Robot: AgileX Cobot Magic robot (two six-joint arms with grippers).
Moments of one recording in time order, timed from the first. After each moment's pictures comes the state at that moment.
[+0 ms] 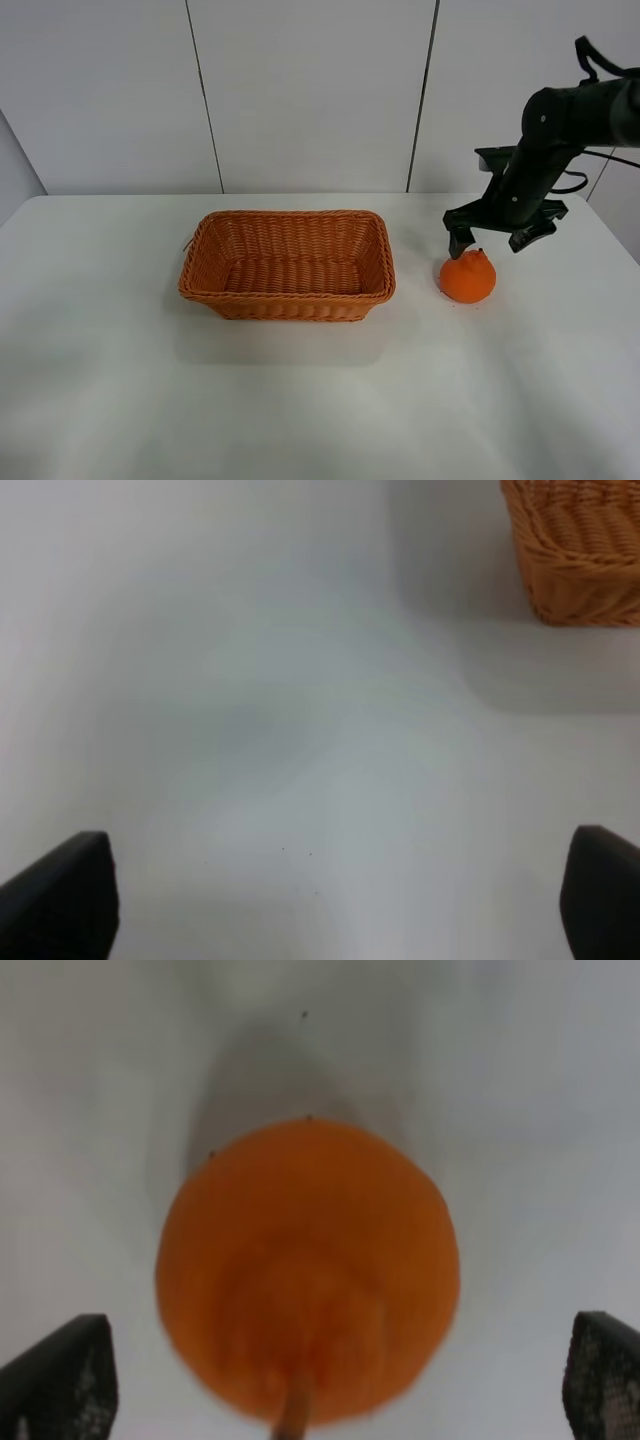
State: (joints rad) left arm -0.03 -0.01 -0.49 0.03 1.06 0.01; right arm 0.12 2.00 -1.44 0.01 0.88 0.03
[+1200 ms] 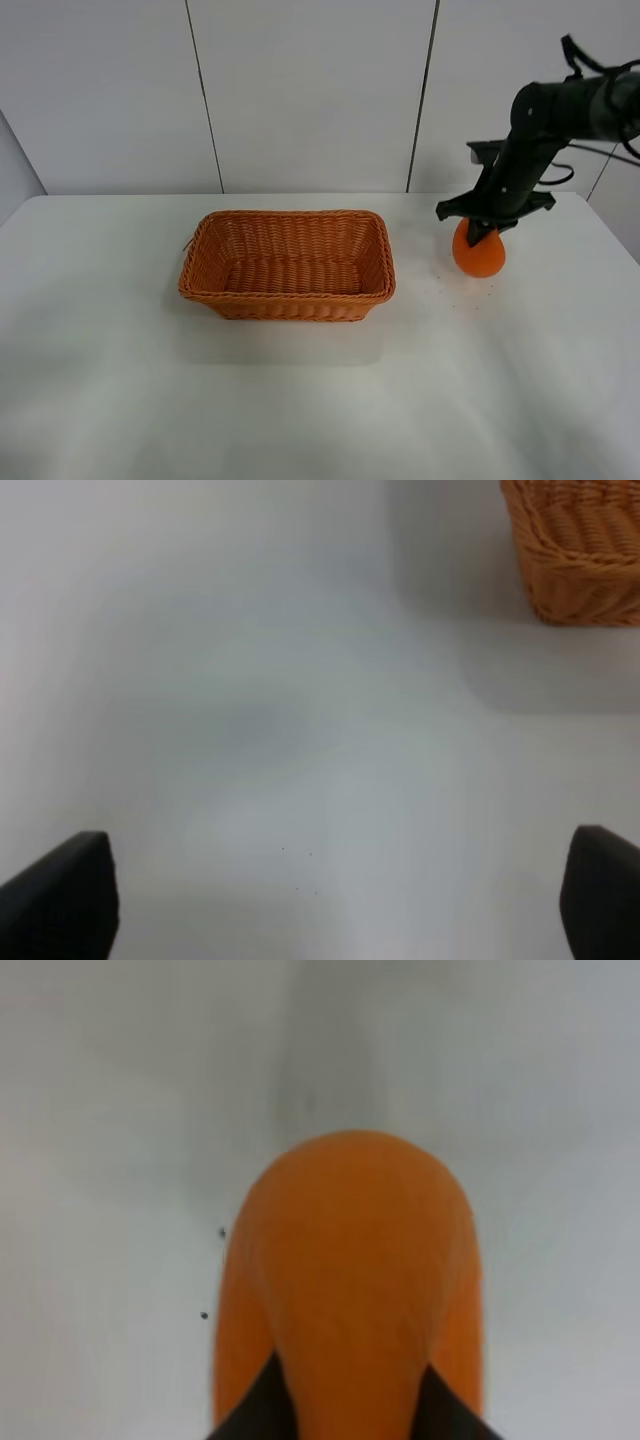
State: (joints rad) left arm -0.03 -0.01 -0.49 0.03 1.06 0.01; right arm 0.12 2.07 -1.57 0.02 0.92 0.01
